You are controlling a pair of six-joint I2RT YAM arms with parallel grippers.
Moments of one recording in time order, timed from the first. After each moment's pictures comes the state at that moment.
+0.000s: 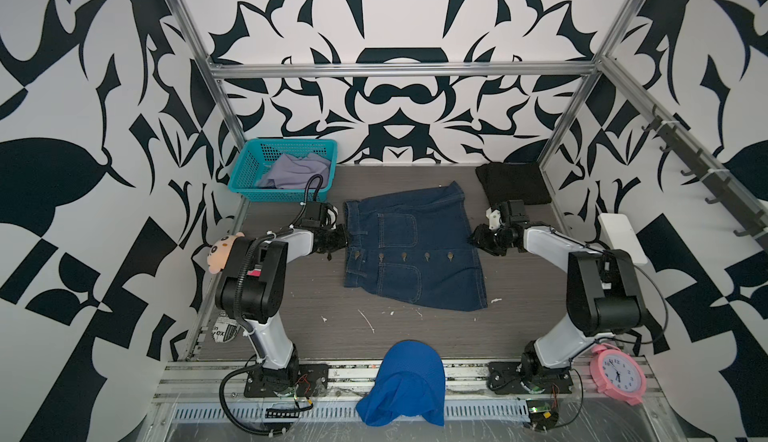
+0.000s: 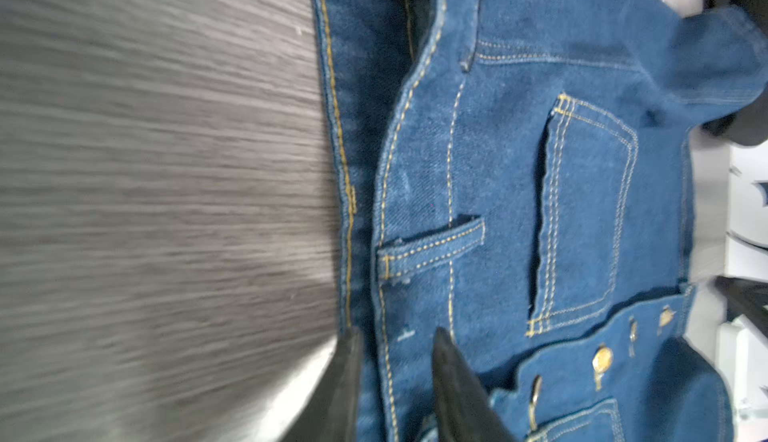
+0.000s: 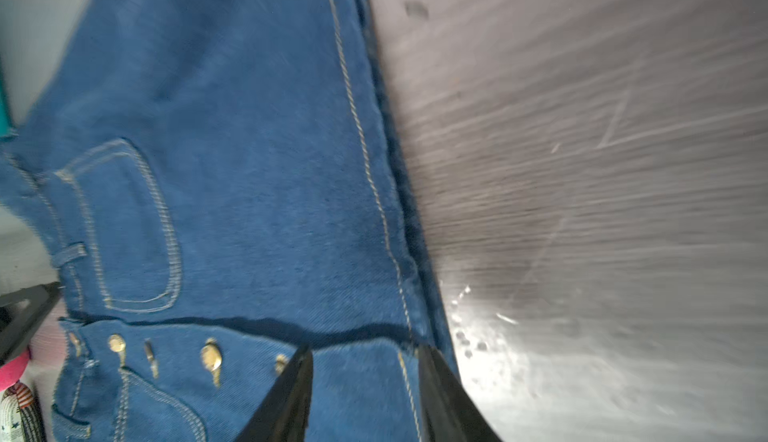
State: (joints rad) left arm -0.19 1.78 0.93 -0.10 0.41 -0.44; right arm 0.05 1.67 0.93 -0.35 -0.36 0.44
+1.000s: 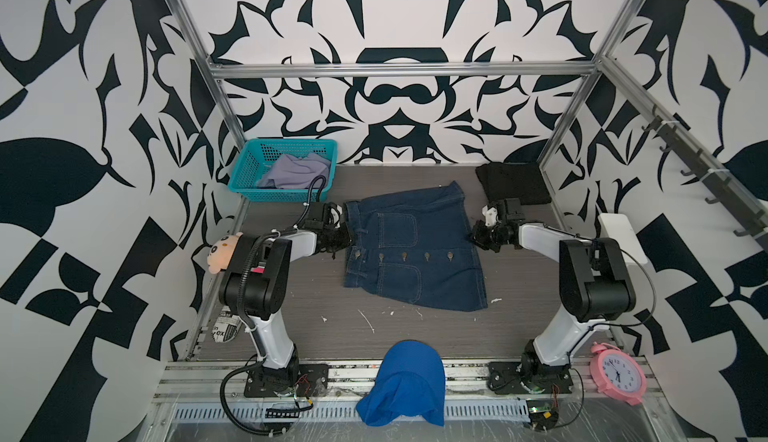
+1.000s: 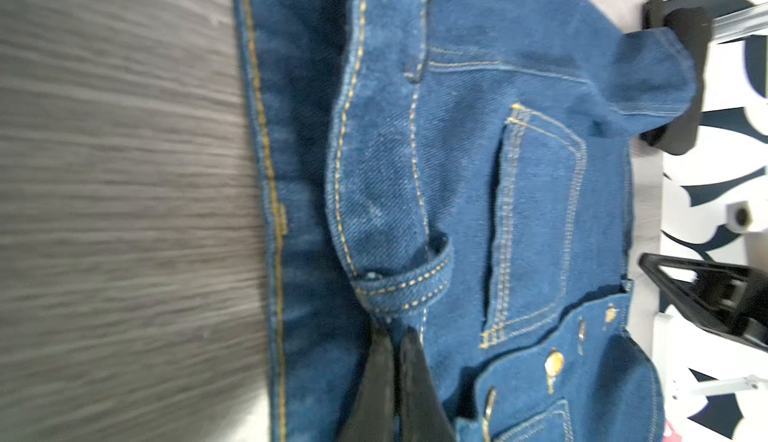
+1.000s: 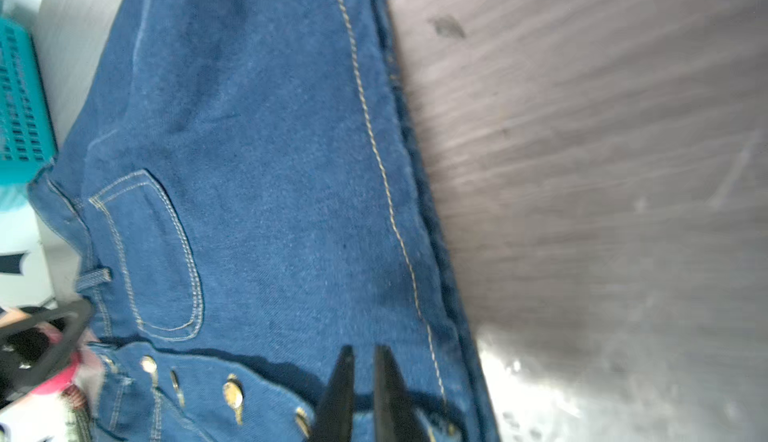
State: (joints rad) left arm -0.22 1.79 0.92 -0.01 0.48 -0.54; right arm 0.05 1.74 0.96 -0.25 -0.43 0.51
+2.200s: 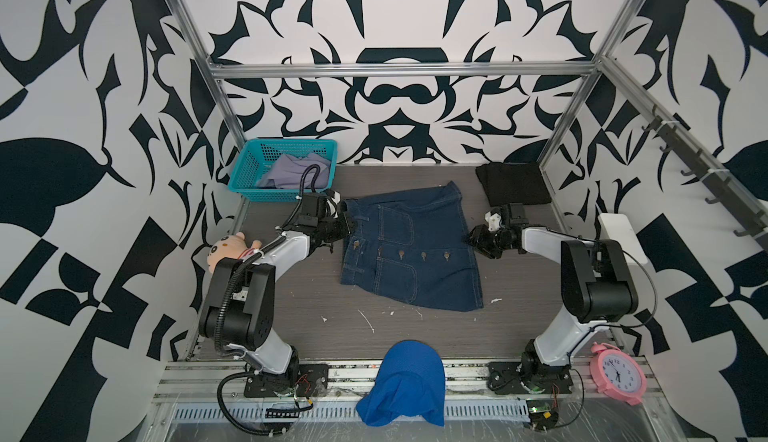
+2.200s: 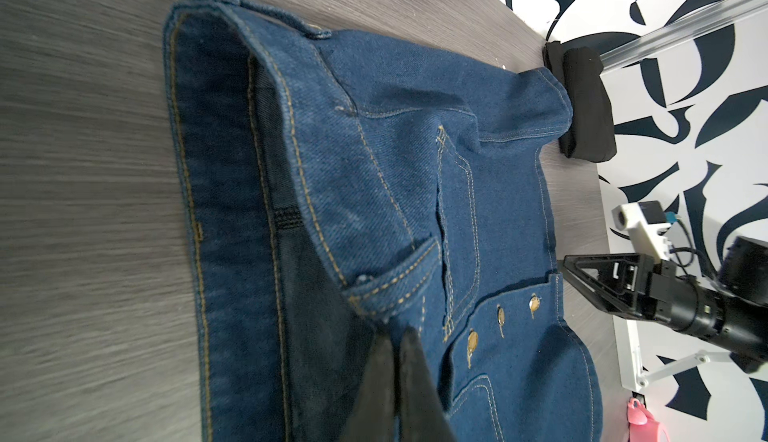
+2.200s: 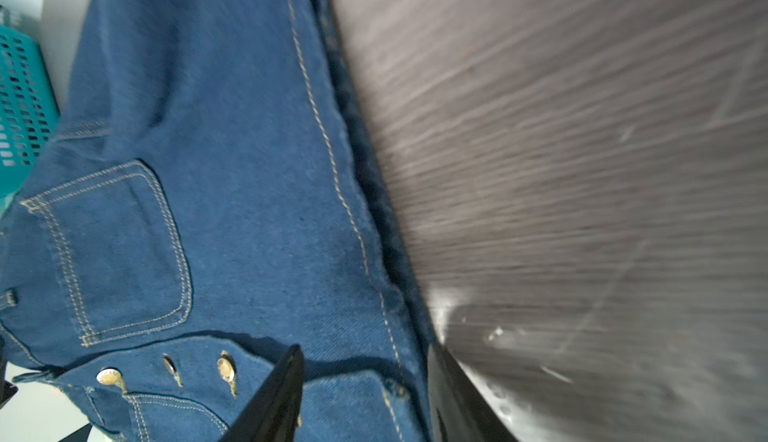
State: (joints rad) left arm -0.22 1.59 0.92 -0.06 0.46 -0.53; right arm 0.02 1.74 0.91 -0.25 -0.50 0.54
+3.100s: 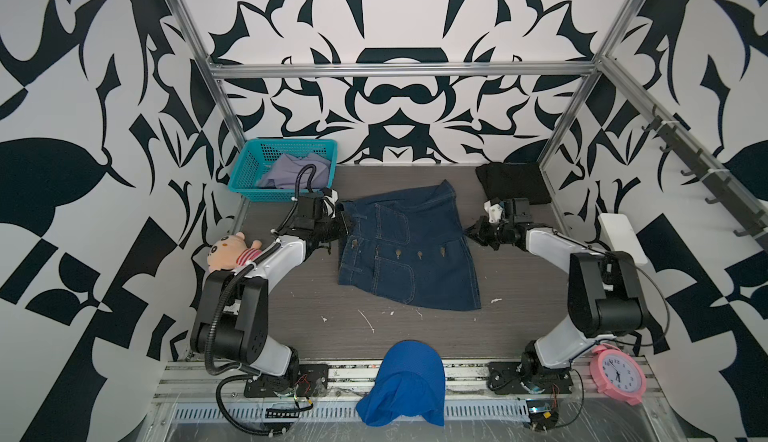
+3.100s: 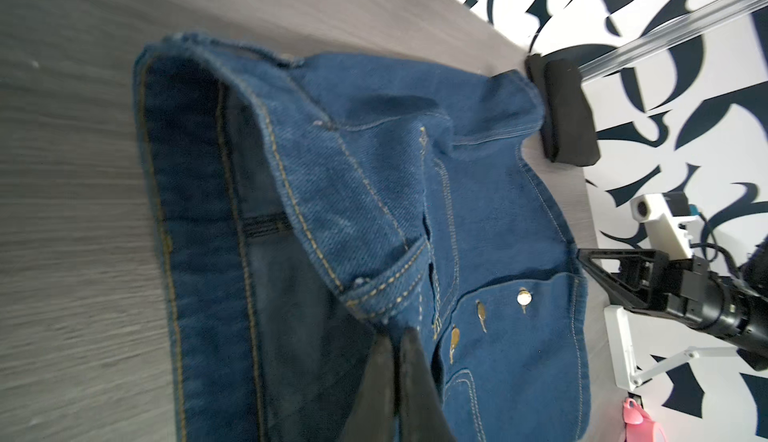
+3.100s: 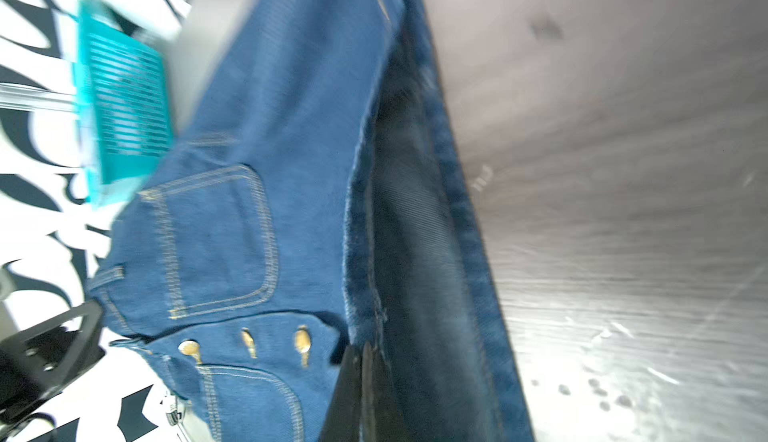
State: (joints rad) left arm -0.22 1.49 0.89 -0.07 0.45 -0.53; right arm 0.04 1.60 0.92 -0.20 -0.58 0.58
